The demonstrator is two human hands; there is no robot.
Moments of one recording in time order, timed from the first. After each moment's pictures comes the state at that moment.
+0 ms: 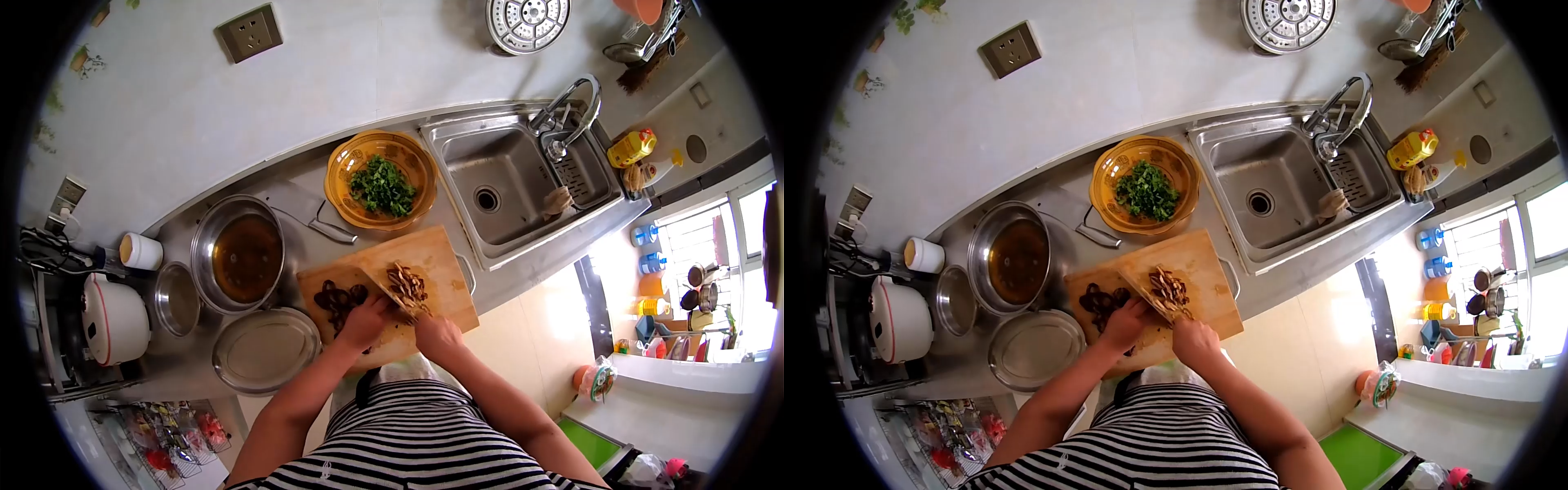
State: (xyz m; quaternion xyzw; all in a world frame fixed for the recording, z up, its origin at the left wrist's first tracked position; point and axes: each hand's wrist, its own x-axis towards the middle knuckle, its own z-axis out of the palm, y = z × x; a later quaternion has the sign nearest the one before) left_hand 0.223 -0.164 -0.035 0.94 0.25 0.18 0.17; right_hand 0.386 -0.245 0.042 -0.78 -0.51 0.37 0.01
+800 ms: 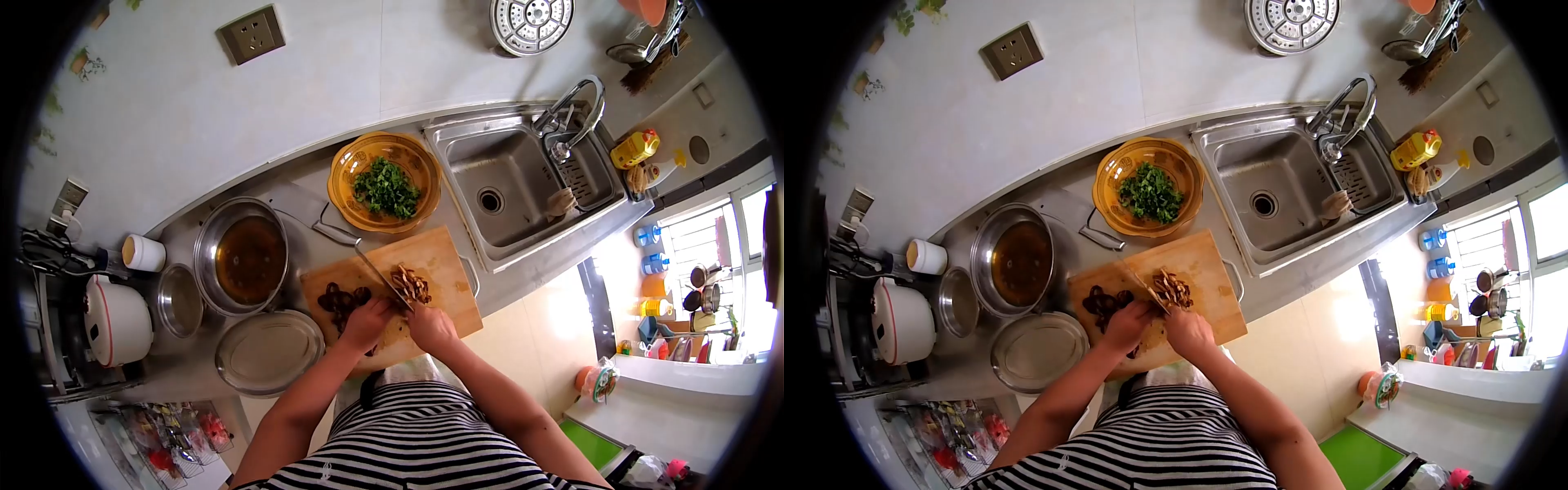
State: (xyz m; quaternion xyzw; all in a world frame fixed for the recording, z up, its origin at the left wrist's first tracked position) left_hand 0.218 -0.156 -0.030 0.93 0.25 0.19 0.21; right_hand 0.378 -0.224 0.047 -0.78 -0.48 0.39 0.05
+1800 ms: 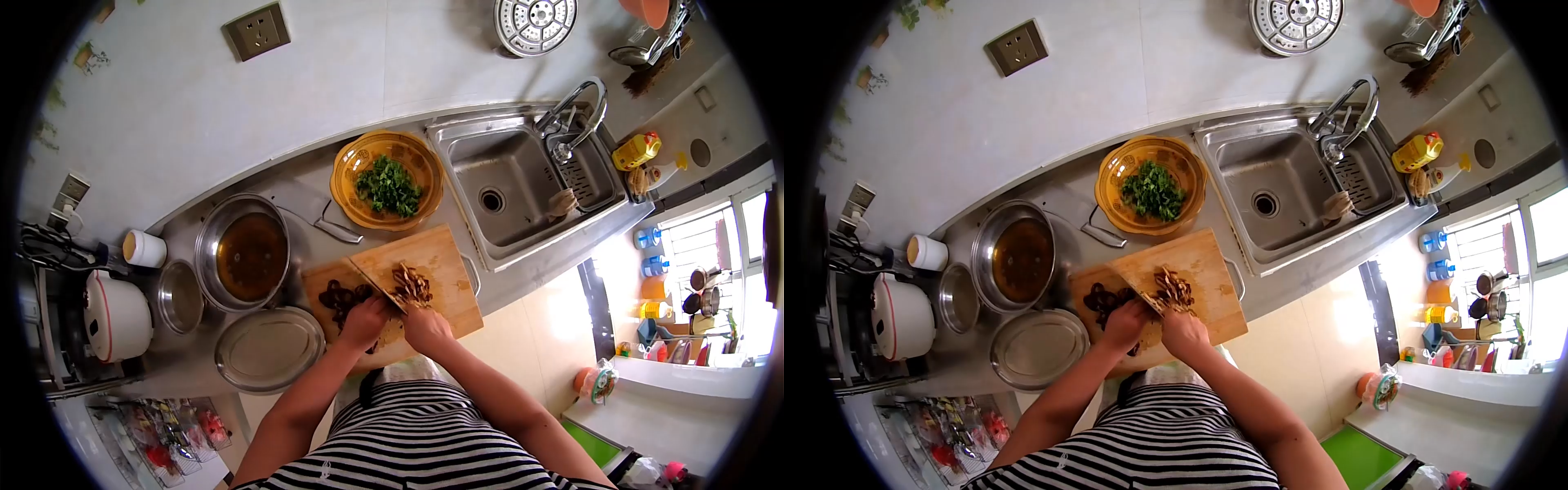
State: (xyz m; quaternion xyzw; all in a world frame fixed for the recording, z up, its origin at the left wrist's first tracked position) left_hand 0.215 -0.159 -0.027 0.92 0.27 0.24 0.17; right_hand 0.370 -0.225 0.040 -0.77 -0.51 0.39 0.04
